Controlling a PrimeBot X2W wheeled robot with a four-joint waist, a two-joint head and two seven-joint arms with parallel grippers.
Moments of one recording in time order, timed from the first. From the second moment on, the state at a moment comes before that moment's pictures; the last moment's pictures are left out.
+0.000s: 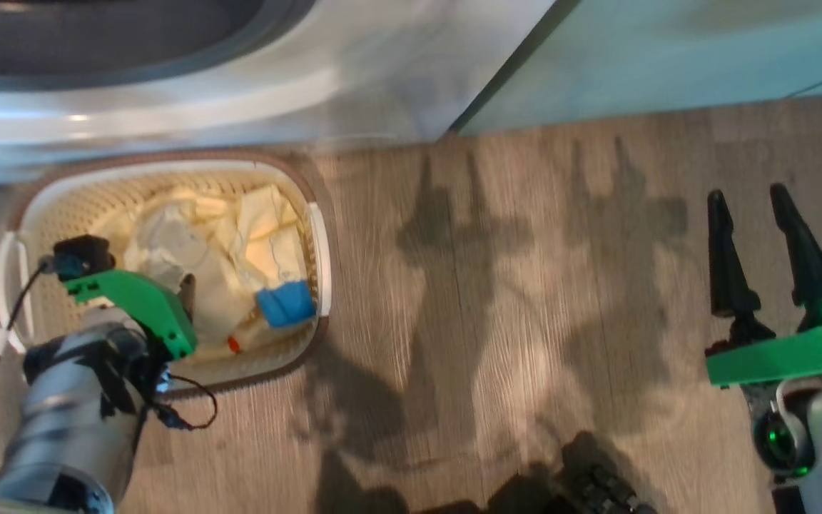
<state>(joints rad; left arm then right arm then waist) -0.75 0.21 -0.19 1.26 -0.59 -0.13 -0.04 -0.25 -0.08 0.10 0.11 0.26 0.13 -0.25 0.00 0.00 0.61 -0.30</state>
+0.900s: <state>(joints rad) -0.88 0.28 -0.26 1.26 -0.66 -0.13 0.02 -0.34 -0.06 0.12 0.08 0.26 0.13 -0.25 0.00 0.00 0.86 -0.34</state>
